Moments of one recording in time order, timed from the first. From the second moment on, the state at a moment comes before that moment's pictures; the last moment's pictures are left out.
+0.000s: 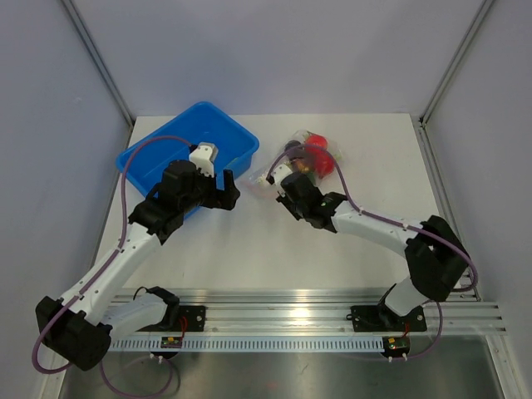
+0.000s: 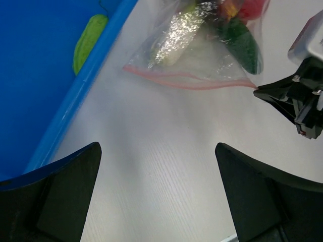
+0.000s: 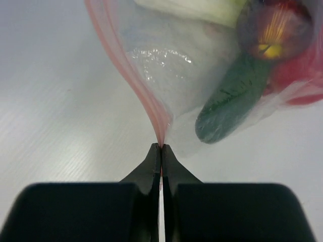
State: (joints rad) left arm -0.47 1.04 0.95 -0.42 0.02 -0.23; right arm 0.81 1.59 1.04 -0.24 0.33 -0.12
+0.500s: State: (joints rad) left arm -0.48 0.88 0.96 -0.30 0.48 0.14; right arm 0.81 1.32 1.29 -0.68 -0.07 -0.11
